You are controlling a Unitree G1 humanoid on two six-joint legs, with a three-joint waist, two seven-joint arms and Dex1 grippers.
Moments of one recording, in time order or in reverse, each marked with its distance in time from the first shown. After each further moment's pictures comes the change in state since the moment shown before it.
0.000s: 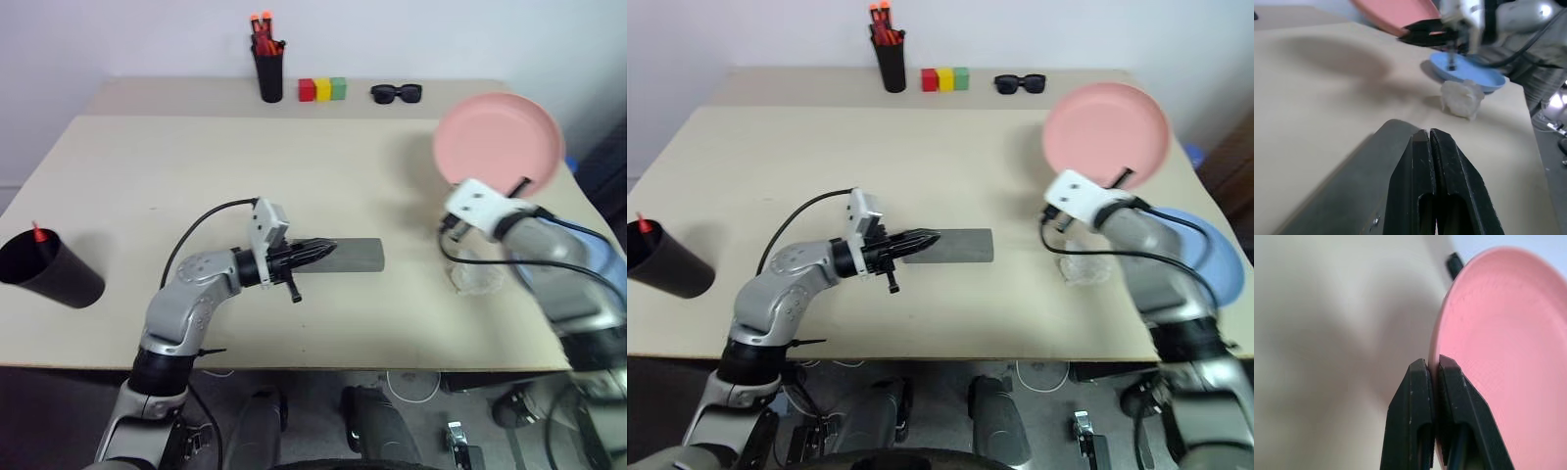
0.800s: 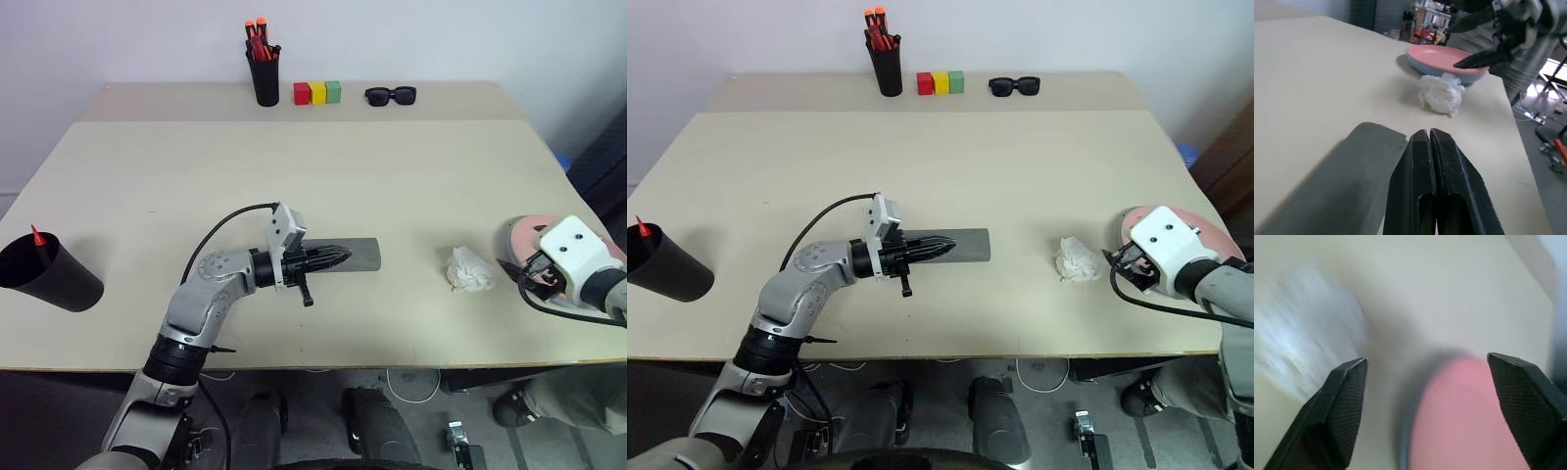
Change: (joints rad) left arm -0.020 -0.002 -0.077 0.098 -0.002 -0.088 -0.010; right arm 0.308 0.003 -0.339 -0.256 0.298 0.250 0.229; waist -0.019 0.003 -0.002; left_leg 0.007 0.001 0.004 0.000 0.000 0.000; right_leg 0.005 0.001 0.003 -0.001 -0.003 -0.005
